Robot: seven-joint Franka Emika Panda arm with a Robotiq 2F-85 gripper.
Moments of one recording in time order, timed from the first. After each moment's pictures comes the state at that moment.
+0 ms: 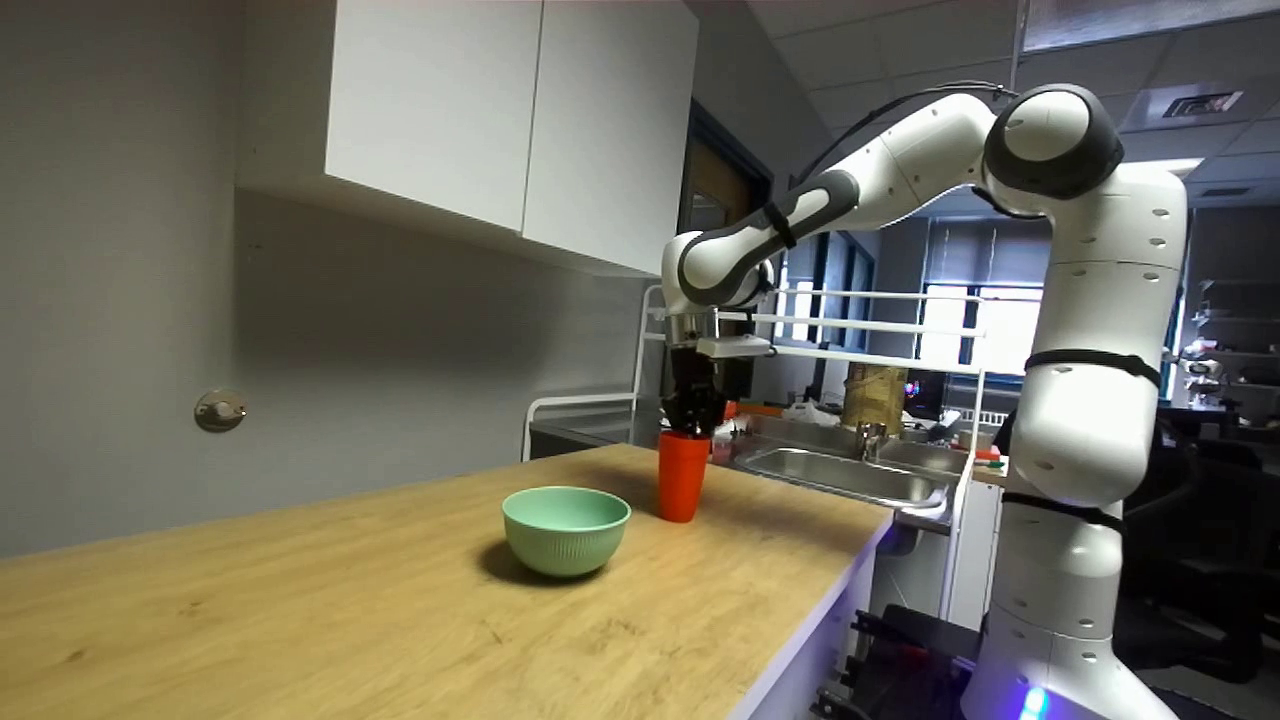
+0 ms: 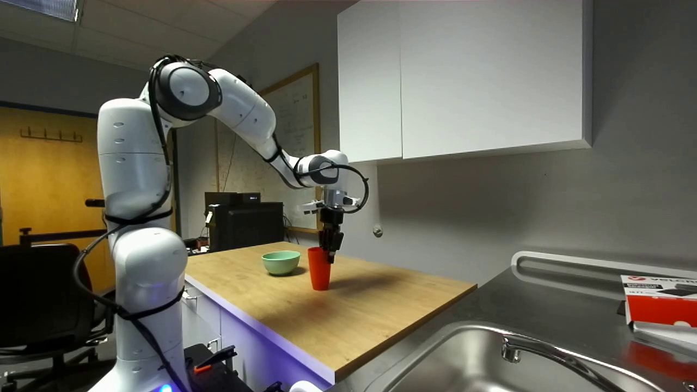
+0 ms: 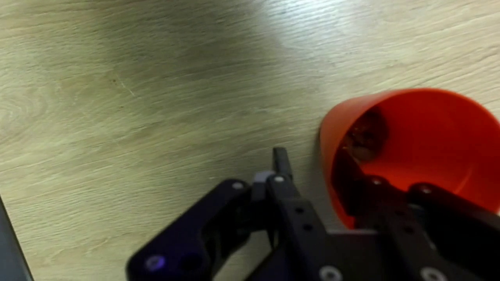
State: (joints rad) arm -0.04 -0.07 0.01 -2.21 -0.06 1.97 0.28
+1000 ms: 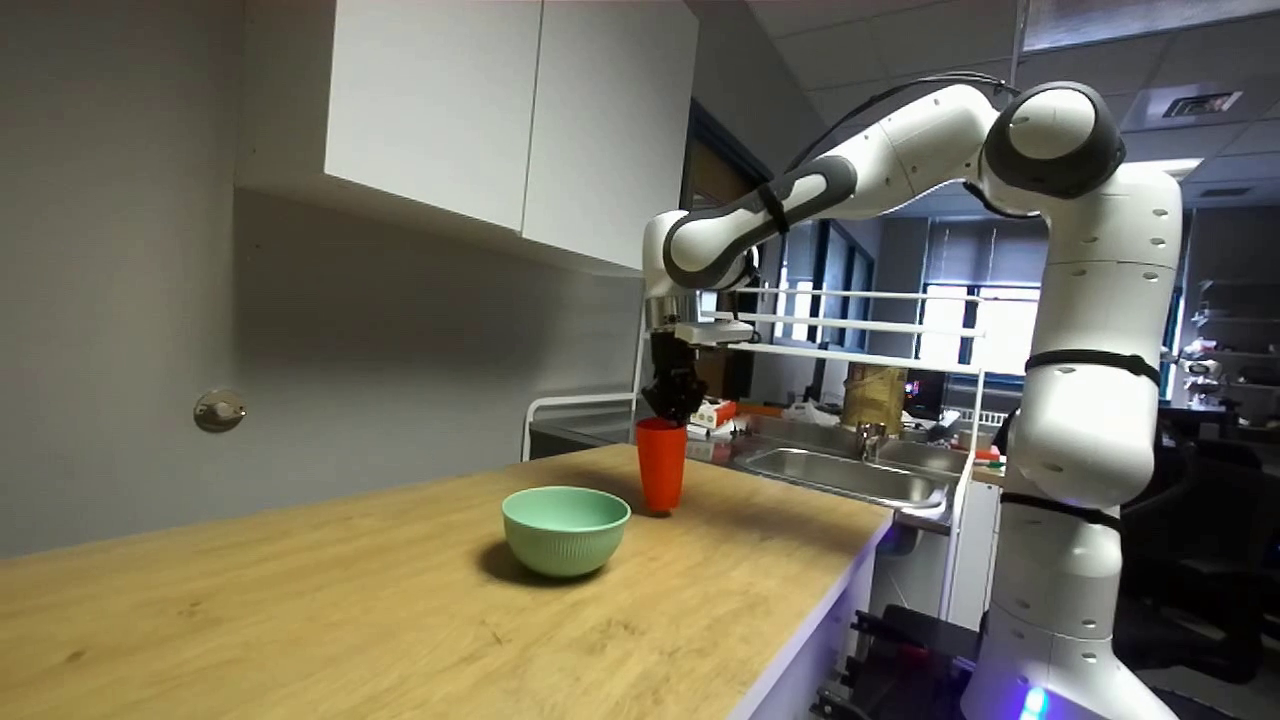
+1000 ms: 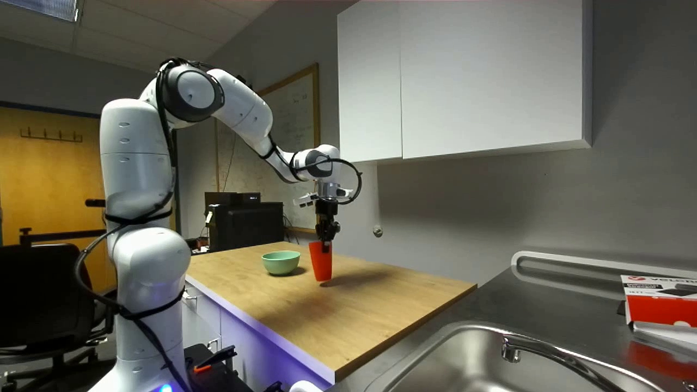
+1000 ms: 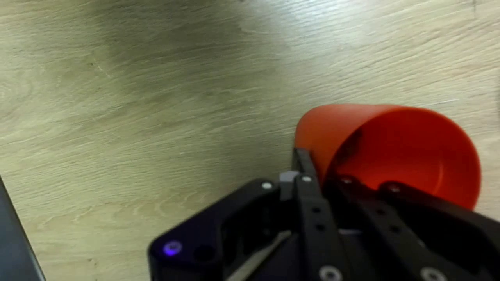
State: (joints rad) arm 0.01 -0.06 0.04 -2.13 -0.08 1.94 0.38
